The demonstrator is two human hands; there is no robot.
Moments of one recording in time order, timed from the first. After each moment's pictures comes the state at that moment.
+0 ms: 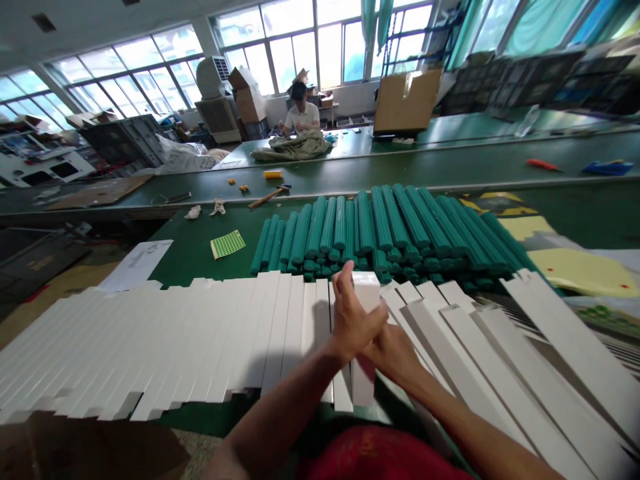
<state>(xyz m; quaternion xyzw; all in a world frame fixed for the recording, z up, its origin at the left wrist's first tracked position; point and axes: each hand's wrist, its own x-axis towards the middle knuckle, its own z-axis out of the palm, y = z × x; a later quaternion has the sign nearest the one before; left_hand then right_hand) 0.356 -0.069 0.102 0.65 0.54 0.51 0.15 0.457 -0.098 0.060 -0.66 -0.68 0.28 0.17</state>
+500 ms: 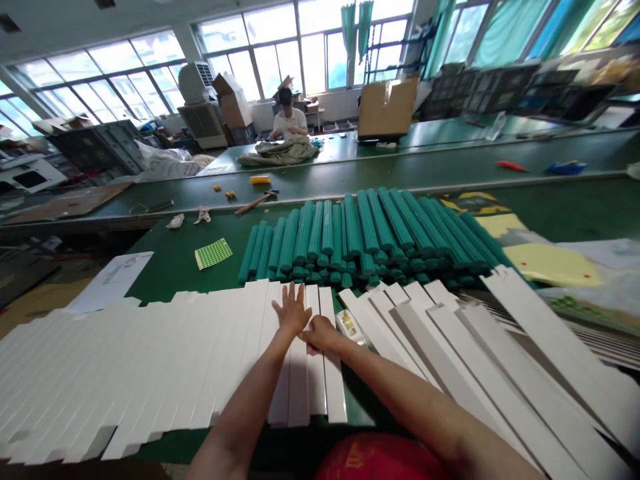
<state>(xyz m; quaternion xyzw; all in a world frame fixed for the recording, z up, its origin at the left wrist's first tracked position) 0.252 -0.006 0.000 0.67 0.74 0.03 0.12 0.359 -0.041 0.008 -0.54 -0.63 0.54 0.11</state>
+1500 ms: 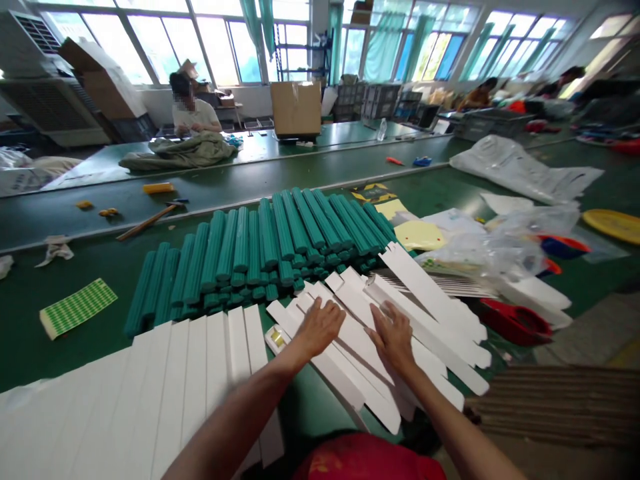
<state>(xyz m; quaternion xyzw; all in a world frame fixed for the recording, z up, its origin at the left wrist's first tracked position) 0.471 -0.024 0.014 0.98 0.20 0.07 -0.06 0.677 -0.144 -0.054 -0.76 -0.61 -0.12 0.17</state>
